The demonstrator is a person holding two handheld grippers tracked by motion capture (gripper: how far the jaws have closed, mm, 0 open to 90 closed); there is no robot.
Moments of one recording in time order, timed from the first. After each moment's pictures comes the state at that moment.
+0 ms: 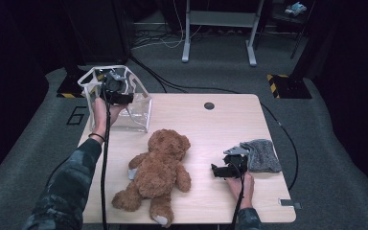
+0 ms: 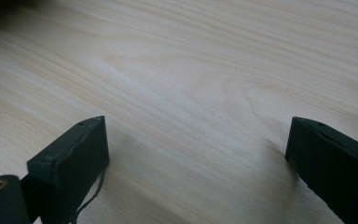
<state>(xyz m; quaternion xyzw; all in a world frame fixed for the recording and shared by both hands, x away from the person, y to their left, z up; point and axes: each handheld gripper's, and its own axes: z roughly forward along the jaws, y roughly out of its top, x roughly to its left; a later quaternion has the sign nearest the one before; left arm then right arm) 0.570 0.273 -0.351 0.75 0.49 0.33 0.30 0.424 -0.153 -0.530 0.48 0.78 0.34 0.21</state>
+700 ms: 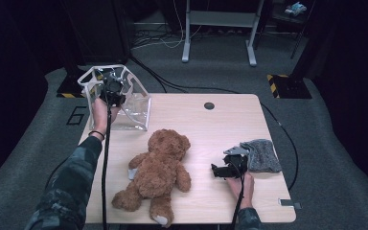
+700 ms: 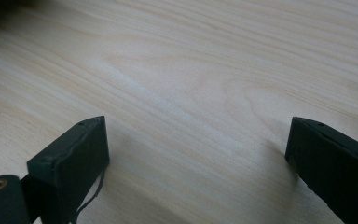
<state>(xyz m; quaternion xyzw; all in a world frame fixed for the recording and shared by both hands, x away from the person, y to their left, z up) 0.595 0.286 -0.374 0.75 0.52 0.31 0.25 0.424 -0.153 -0.529 0.48 0.78 0.34 0.21</state>
